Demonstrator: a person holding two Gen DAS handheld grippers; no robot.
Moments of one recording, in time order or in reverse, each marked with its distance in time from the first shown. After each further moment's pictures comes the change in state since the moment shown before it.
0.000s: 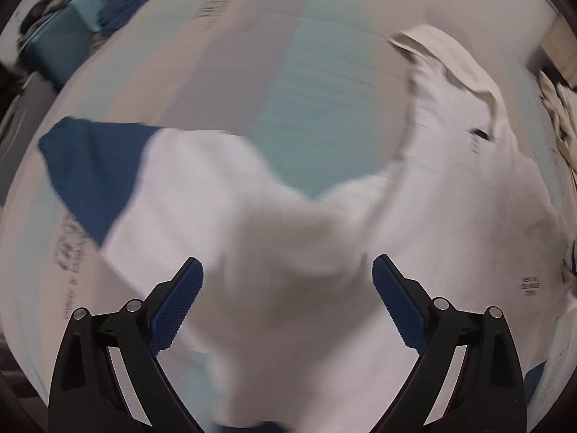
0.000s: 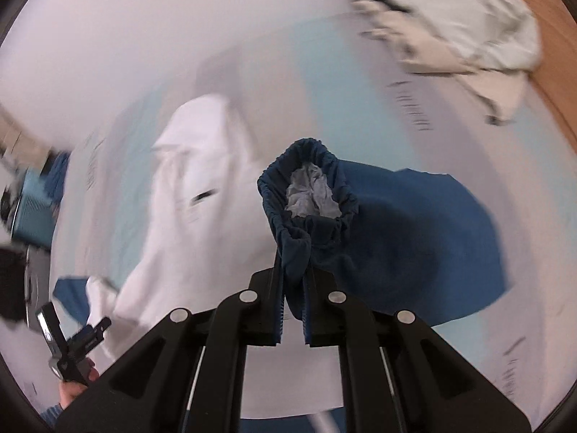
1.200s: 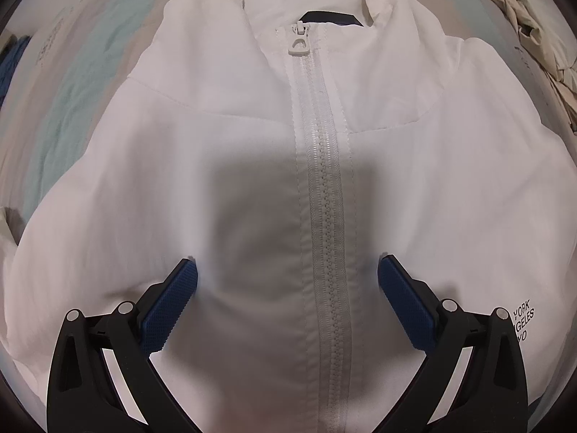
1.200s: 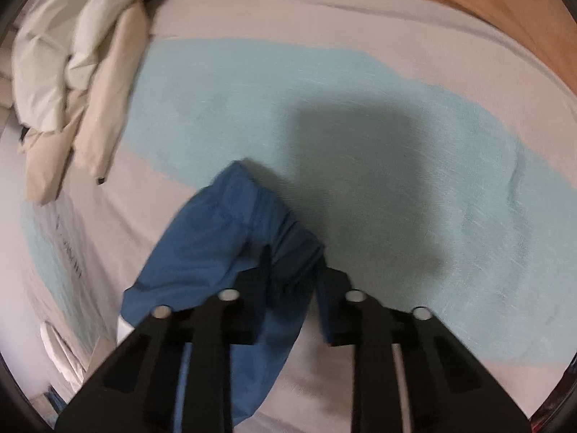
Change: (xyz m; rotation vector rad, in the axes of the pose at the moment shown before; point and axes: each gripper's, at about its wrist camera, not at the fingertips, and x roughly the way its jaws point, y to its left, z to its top) left arm 0.108 -0.253 -0.009 0.291 0.130 -0.111; right arm 0.012 -0.576 0.011 0.837 0.069 -0.307
